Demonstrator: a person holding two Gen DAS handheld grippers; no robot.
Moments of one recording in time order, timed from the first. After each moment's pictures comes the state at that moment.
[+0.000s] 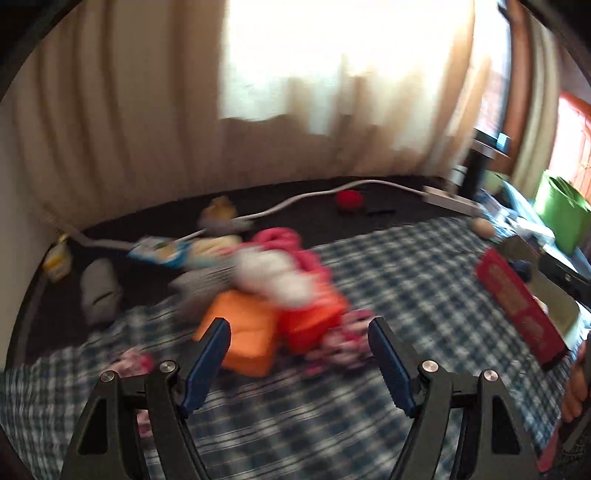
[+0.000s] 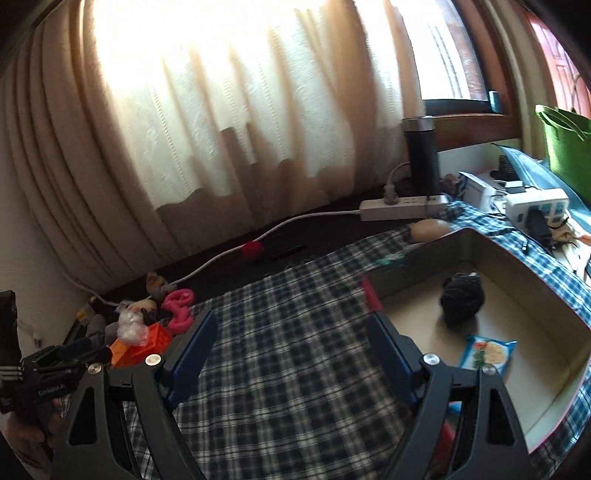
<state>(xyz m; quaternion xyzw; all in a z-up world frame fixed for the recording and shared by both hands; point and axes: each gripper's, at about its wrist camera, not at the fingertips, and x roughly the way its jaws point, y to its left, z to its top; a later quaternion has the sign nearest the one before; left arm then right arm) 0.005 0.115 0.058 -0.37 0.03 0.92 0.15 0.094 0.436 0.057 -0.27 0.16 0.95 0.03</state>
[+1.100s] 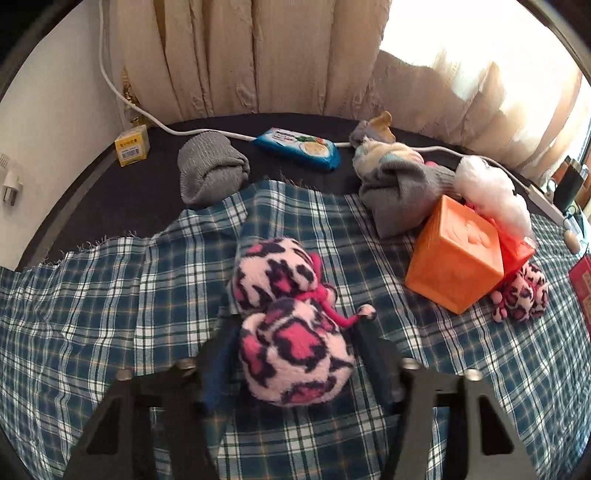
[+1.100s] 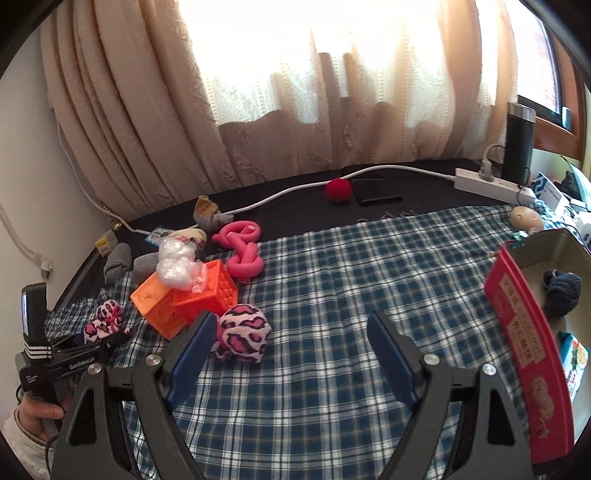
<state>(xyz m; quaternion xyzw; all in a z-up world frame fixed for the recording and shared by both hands) -0.016 0.001 -0.022 -0.44 -0.03 0.90 0.03 0.040 0.330 0.022 -0.35 0.09 0.93 -0.06</state>
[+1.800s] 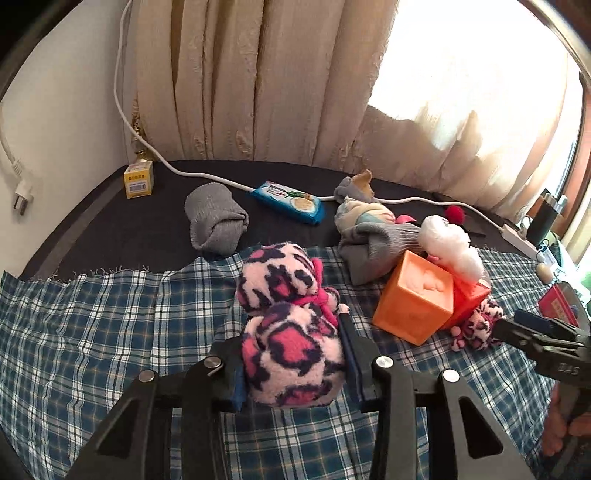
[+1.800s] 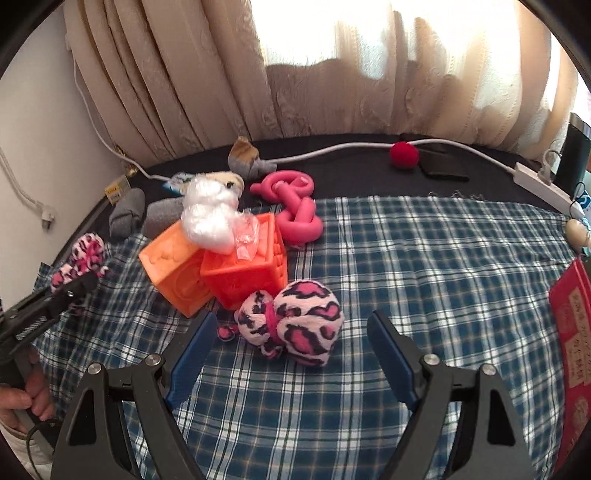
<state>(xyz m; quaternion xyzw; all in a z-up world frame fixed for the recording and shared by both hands) 0.005 -0.006 0.012 -0.37 -0.06 0.93 0.06 -0.002 0.269 -0.016 -0.41 0.04 0.90 -0.11</state>
